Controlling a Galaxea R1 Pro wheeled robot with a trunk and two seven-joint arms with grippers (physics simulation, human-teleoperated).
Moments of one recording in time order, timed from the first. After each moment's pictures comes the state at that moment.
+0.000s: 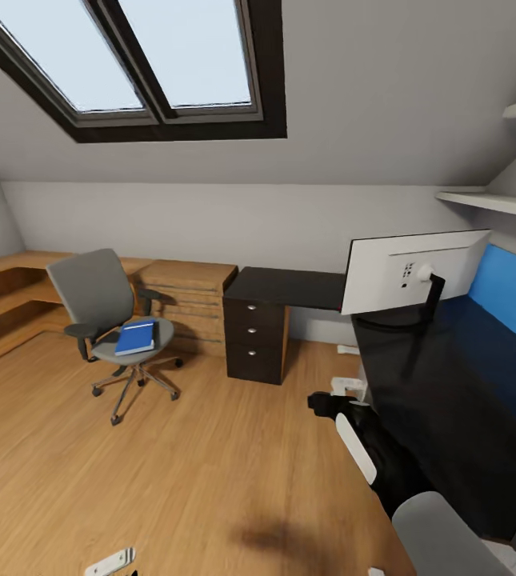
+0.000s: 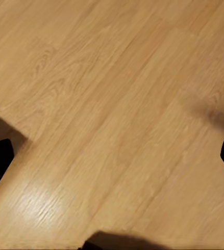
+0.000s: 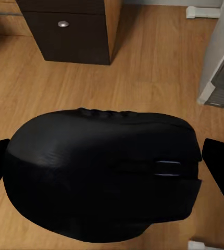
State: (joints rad) left arm -0.03 0.05 0.00 -0.89 0.37 0.15 0.27; right arm -0.63 0.00 0.23 -0.95 -0.35 0.55 -0.28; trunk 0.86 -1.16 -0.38
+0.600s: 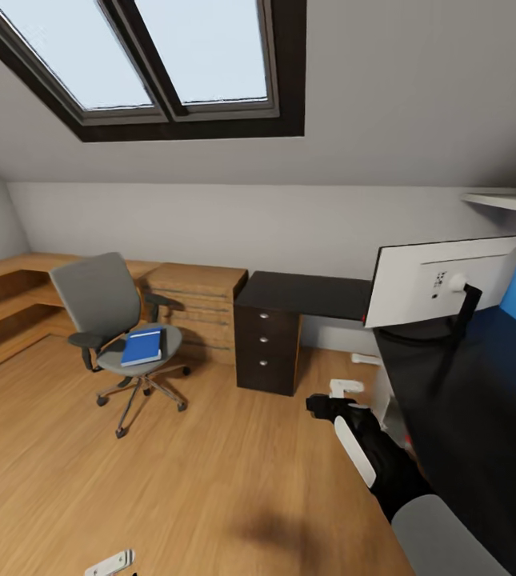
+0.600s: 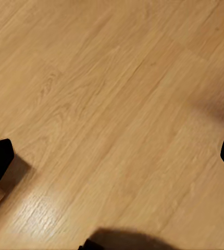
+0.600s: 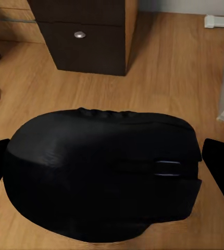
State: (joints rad) left arm -0.03 0.05 0.00 -0.88 0.37 0.16 0.27; right arm -0.62 0.01 0.24 -0.95 -0.35 0.54 -0.28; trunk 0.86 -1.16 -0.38
